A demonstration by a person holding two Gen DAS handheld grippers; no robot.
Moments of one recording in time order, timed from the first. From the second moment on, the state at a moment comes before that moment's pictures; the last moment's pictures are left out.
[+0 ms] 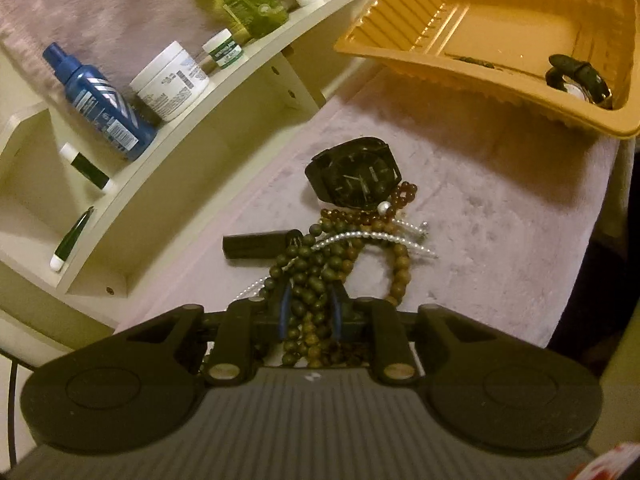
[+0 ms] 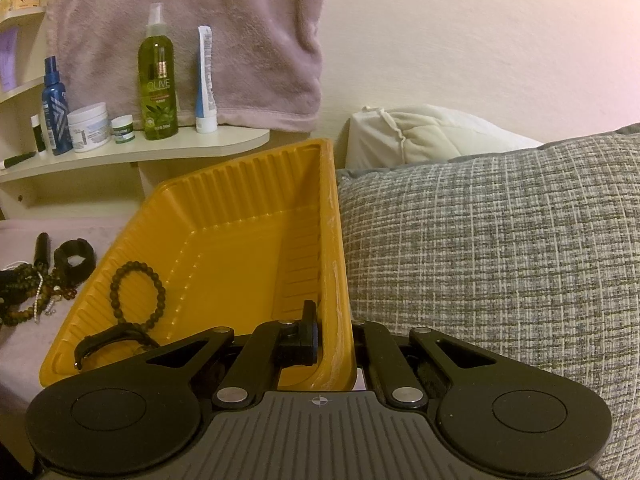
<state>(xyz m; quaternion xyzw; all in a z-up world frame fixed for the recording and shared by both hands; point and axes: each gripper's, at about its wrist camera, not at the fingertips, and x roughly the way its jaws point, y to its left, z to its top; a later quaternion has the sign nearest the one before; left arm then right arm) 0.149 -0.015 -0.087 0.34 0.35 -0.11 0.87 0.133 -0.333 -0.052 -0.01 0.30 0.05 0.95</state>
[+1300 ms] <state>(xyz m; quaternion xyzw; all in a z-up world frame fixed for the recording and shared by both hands) 0.122 0.047 0.165 0.20 0.15 -0.09 0.96 0.129 -0.327 -0.047 -0.01 0.27 0.06 0.96</state>
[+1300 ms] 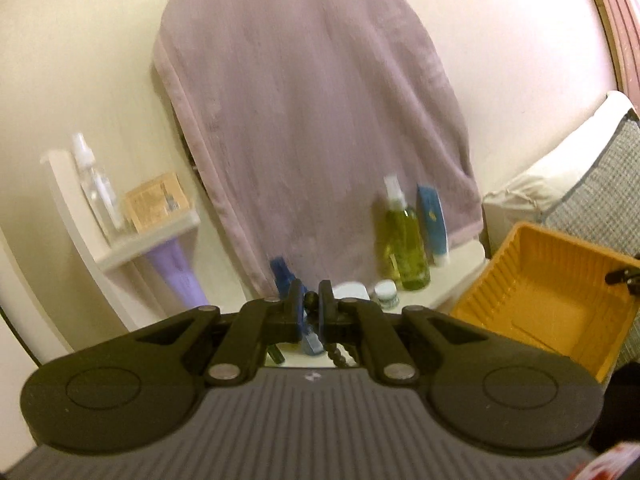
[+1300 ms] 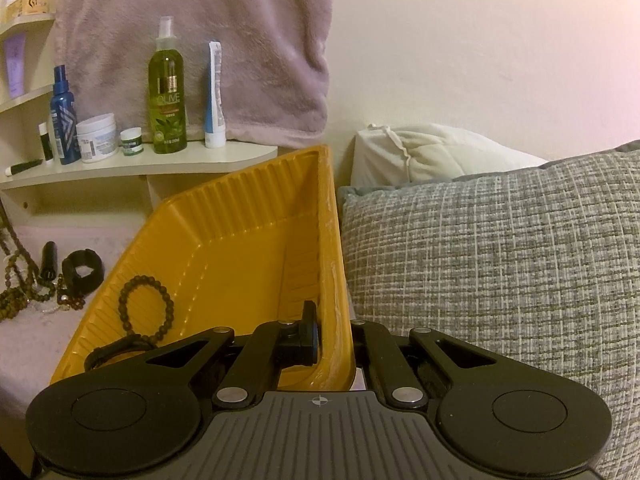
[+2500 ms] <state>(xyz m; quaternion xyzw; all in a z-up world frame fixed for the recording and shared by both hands) 0.150 -0.002 0.294 0.22 0.04 -0.17 0.96 0.135 -0.327 -0.046 -0.02 0.26 0.06 0.96</state>
